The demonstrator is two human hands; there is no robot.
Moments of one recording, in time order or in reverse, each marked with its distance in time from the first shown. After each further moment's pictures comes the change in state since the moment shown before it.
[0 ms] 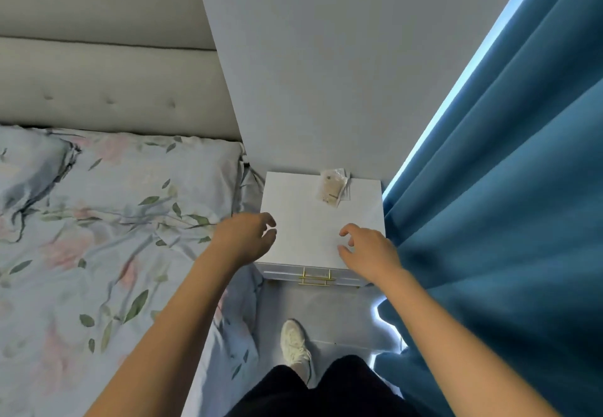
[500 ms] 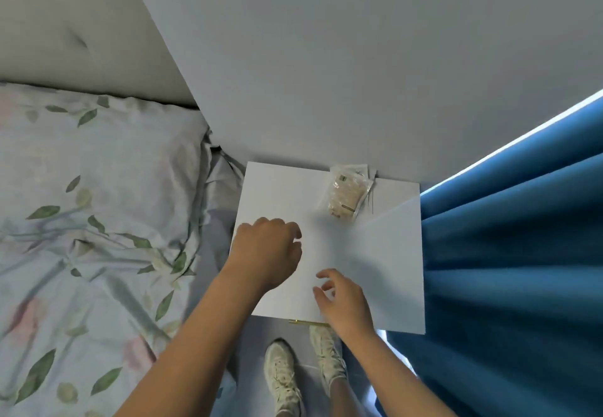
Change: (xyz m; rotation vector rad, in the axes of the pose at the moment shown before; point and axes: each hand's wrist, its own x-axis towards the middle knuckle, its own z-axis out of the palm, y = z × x) left_hand 0.250 -0.015 0.113 0.049 -0.117 0.054; right_hand 0.219 0.043 0.181 0.429 -0.145 0.235
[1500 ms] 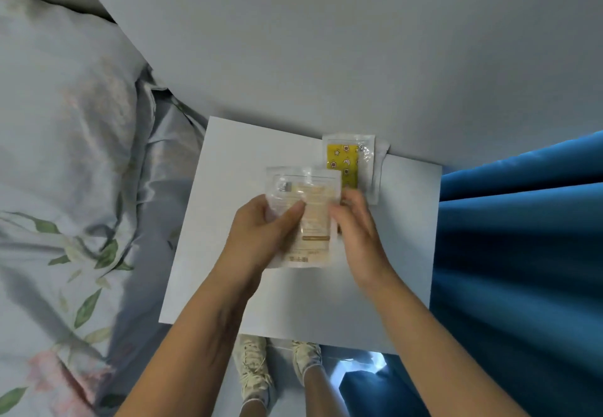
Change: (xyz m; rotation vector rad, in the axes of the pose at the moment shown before) left_hand 0.093 0.008 0.082 -1.566 0.058 -0.462; right_hand 0.112 -0.019 -0.051 0.858 -0.058 -0.049
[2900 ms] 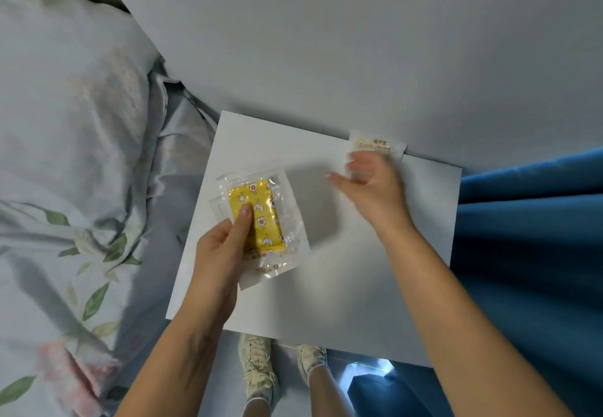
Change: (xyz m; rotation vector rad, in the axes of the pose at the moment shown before) left_hand -0.005 -0.031 -0.035 -0.295 0.204 -0.070; right_hand 0.068 -0.014 -0.005 -0.383 0.185 -0.042
